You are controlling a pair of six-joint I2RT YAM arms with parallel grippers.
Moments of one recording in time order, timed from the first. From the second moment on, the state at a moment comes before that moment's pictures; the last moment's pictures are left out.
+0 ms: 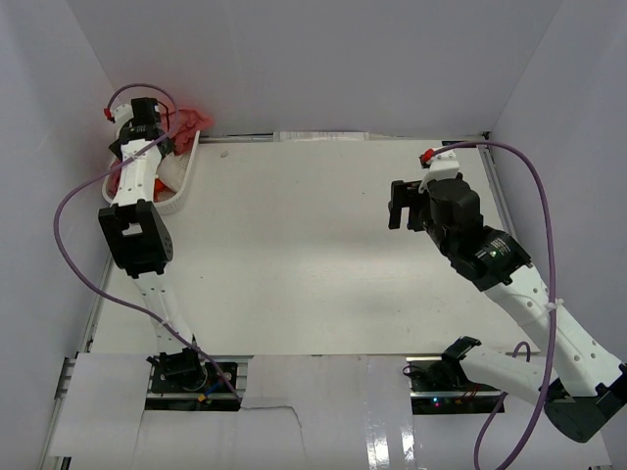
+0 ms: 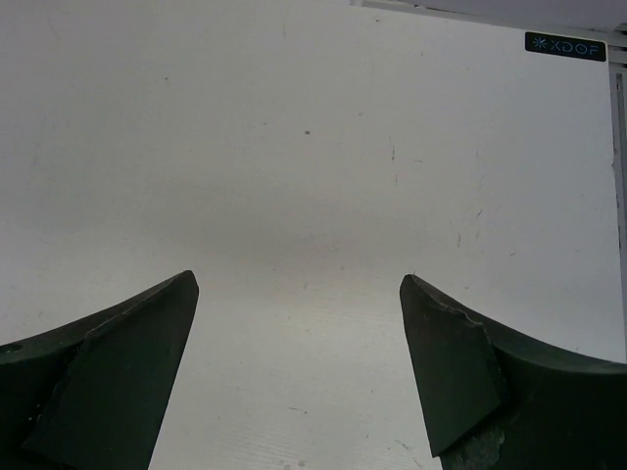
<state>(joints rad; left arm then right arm) 0.17 2.13 2.06 -0.73 -0.51 -0.52 0.65 0.98 1.16 -0.58 0.39 0.17</state>
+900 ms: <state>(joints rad) 0.22 2.39 2.27 -0.56 -0.32 -0.48 0.64 0.98 1.10 -0.56 0.32 0.13</state>
